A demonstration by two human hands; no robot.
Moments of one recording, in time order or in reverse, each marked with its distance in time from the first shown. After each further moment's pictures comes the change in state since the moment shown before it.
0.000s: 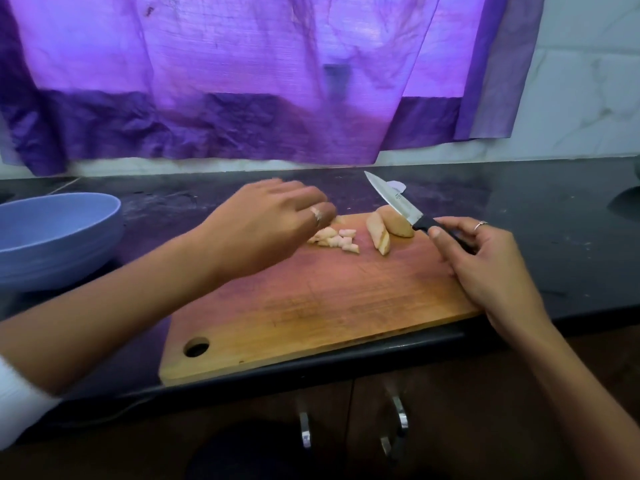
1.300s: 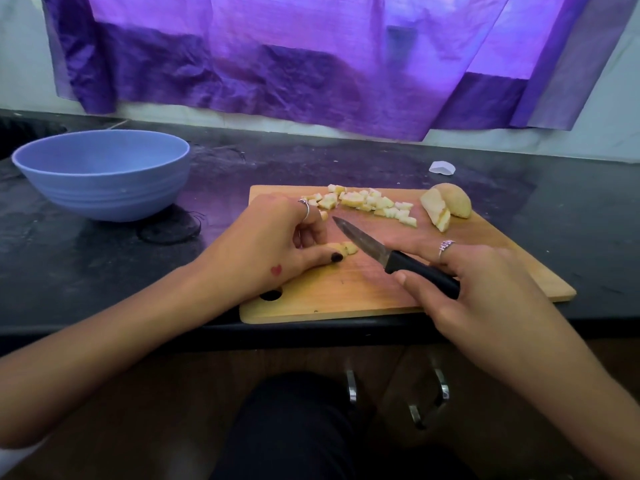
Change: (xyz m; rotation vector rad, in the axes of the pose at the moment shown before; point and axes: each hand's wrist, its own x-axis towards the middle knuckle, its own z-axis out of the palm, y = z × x) left_hand -0.071 0.037 -0.029 -0.594 -0.158 -0.794; right_hand -0.086 -0.104 0.034 -0.483 -0.443 -0.220
